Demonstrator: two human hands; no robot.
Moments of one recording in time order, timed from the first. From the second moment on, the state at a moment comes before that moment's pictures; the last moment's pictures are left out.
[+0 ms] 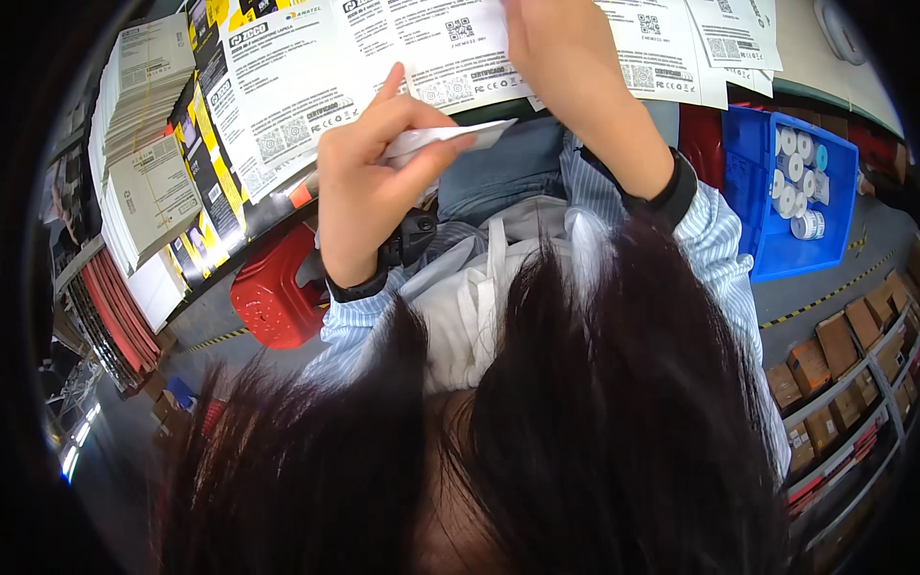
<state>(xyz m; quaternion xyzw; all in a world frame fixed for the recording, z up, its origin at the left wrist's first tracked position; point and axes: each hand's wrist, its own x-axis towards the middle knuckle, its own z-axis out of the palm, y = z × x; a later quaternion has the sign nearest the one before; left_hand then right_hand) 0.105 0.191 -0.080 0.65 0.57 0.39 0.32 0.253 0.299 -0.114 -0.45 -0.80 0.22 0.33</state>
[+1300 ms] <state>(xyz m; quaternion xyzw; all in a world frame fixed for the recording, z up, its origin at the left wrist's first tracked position) 0.133 0.206 -0.086 0.47 0.58 0.48 0.46 0.313 0.284 -0.071 -0.30 -0.76 0.47 0.33</state>
